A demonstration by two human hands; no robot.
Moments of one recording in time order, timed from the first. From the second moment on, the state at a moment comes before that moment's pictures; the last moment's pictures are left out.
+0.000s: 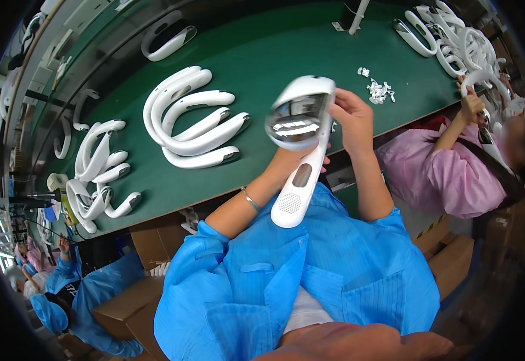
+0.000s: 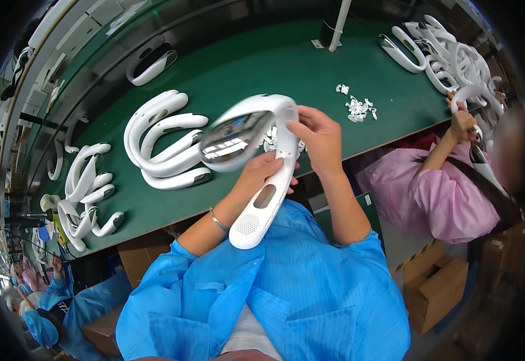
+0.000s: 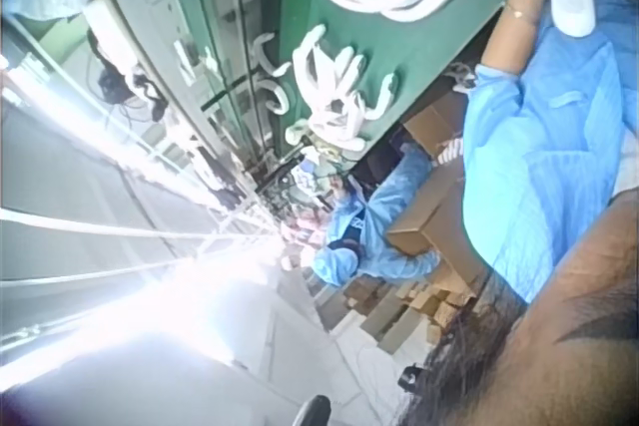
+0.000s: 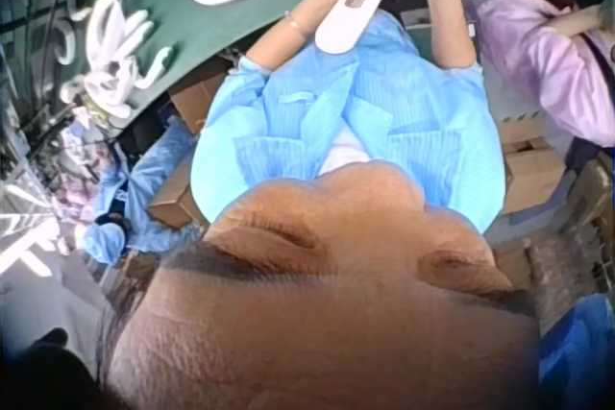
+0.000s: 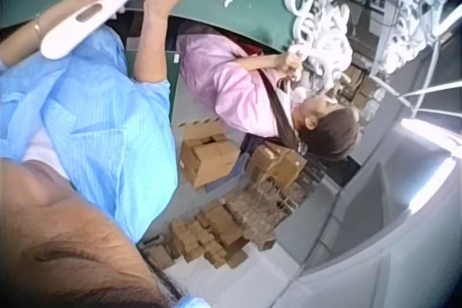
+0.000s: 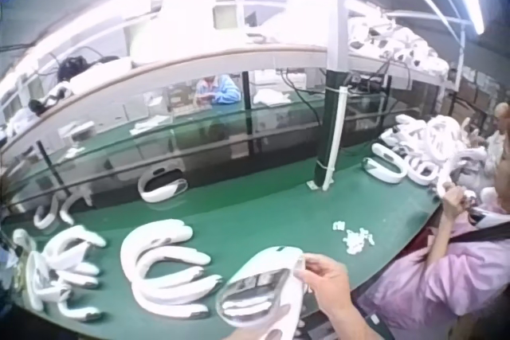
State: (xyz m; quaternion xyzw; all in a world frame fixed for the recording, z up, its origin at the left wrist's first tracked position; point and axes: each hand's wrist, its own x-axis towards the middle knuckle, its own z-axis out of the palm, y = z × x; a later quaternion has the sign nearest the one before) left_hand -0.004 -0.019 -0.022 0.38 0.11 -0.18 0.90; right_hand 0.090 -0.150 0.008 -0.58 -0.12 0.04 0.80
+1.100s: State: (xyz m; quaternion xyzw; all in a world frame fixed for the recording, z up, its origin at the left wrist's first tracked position) left_hand 0.030 -0.019 -0.022 0.44 0.13 0.00 0.89; right_hand 0.087 -0.156 -0.005 -0.64 -0.13 0.19 0.74
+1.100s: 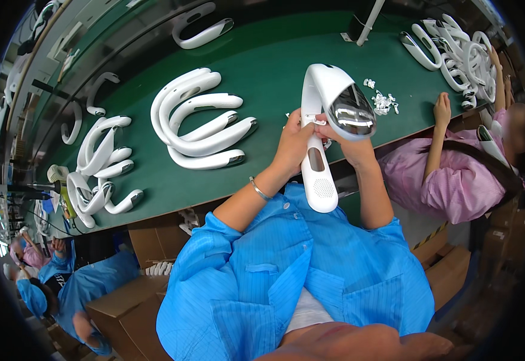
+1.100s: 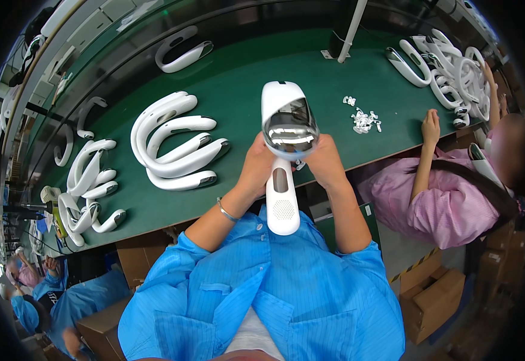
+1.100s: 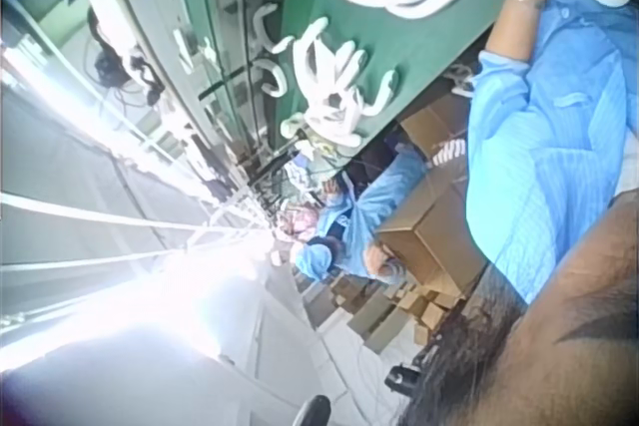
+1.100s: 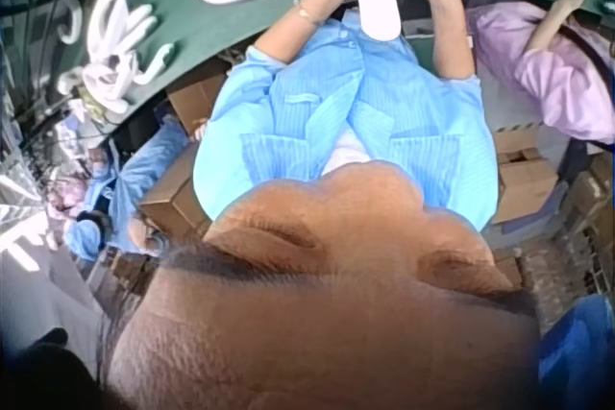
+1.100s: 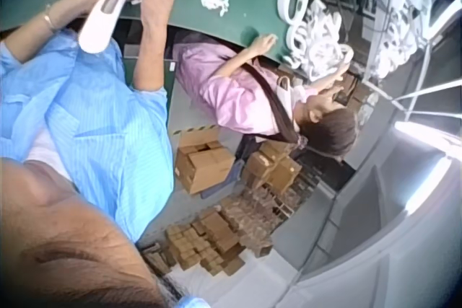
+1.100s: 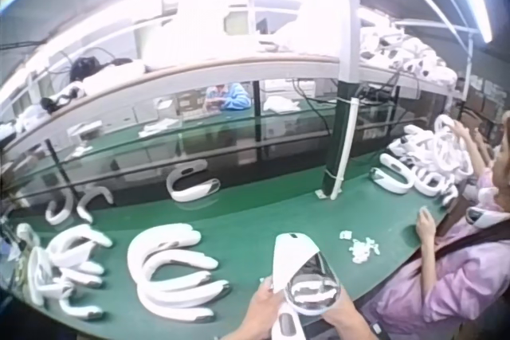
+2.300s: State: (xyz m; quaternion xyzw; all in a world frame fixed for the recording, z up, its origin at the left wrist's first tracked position) left_hand 0.013 -0.036 -0.028 0.55 0.03 0.14 0.83; right_hand 0.067 -0.148 0.027 -0.77 -0.24 0.11 0.58
